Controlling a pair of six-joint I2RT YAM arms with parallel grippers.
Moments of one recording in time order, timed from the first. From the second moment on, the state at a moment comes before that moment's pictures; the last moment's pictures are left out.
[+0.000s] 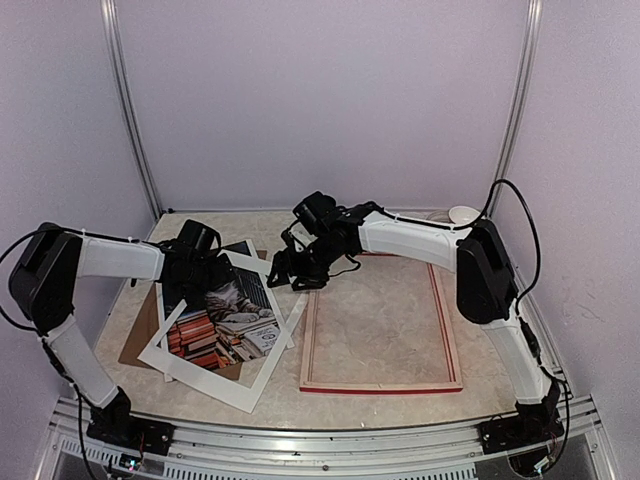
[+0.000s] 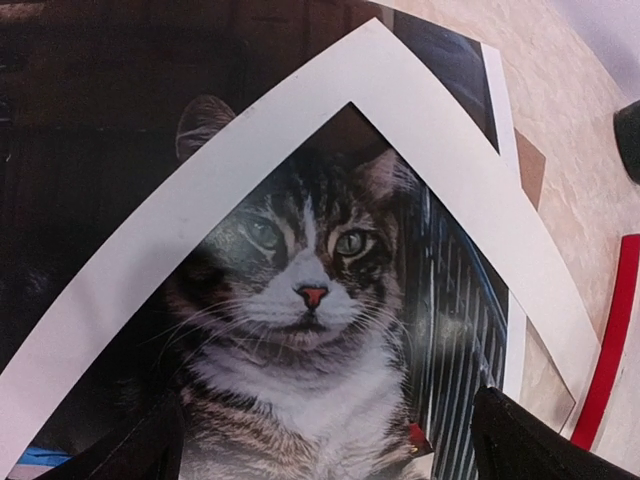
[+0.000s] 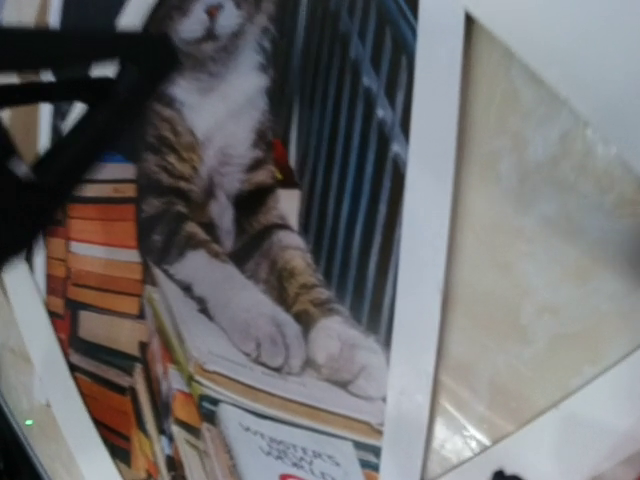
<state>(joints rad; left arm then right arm) -0.41 1.68 0.92 -0.18 -0.19 -0.86 0.85 2.37 2.12 -0.65 -0.40 0.59</state>
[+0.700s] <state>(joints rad) -0.35 1.74 0.91 -0.16 -0.31 -0.95 0.86 2.40 2.04 -0.64 -0.34 0.66</state>
